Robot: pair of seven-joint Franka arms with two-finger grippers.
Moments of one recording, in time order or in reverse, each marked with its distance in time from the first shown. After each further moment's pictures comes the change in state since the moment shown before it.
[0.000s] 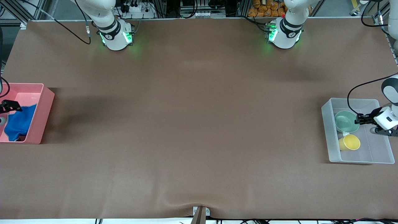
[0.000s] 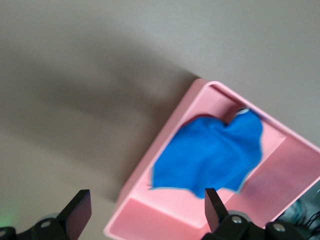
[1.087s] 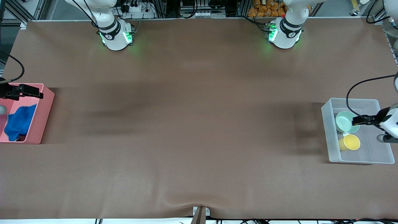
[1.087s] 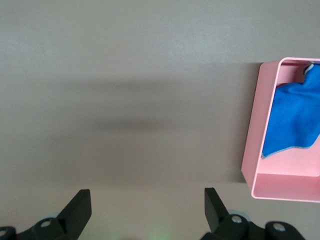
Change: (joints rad) left arm -0.317 -0.146 0.068 0.200 0.038 -0.385 -0.382; right arm 0.202 -0.250 0.004 0.000 0.202 -0.251 0.642
